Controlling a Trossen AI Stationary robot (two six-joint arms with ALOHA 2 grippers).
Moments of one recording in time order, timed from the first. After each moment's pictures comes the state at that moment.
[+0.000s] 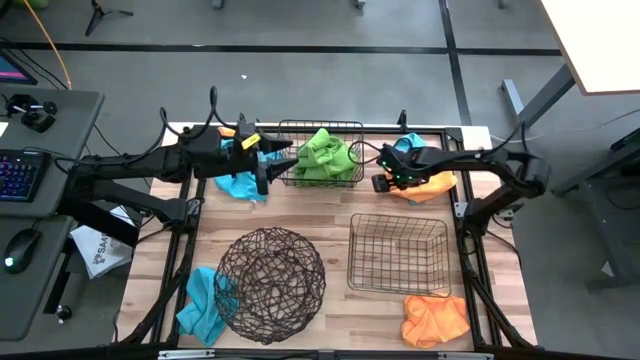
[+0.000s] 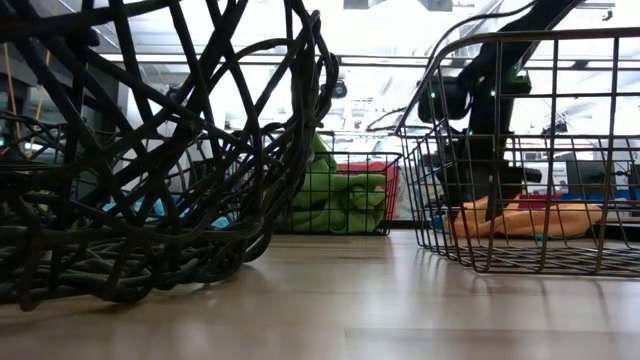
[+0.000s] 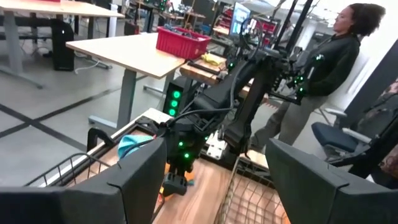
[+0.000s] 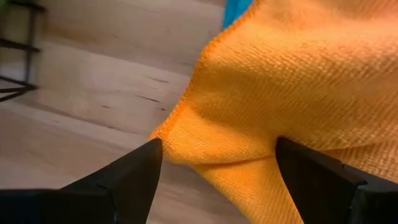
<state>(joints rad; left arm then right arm) 0.06 1.09 1.14 -0.15 -0.22 -0.29 -0.47 1.52 0.79 -0.61 0.08 0.86</state>
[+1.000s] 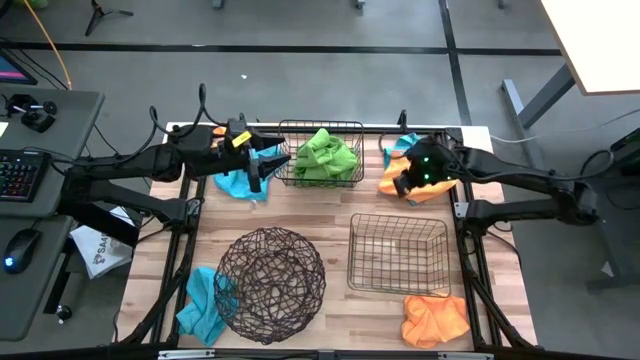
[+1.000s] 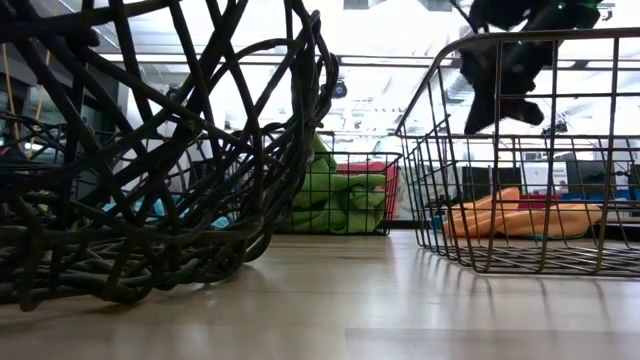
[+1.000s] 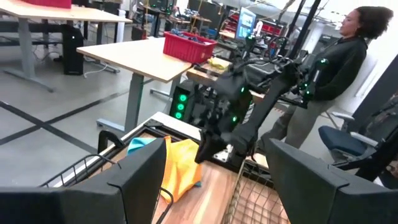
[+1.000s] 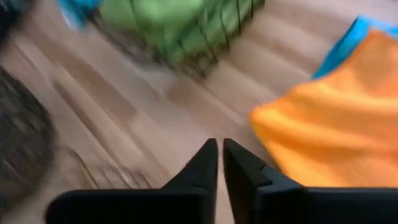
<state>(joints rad) 0.06 1.04 1.14 -0.19 -0.25 -0.28 -0.39 0.99 0.79 -0.72 -0.04 0.56</state>
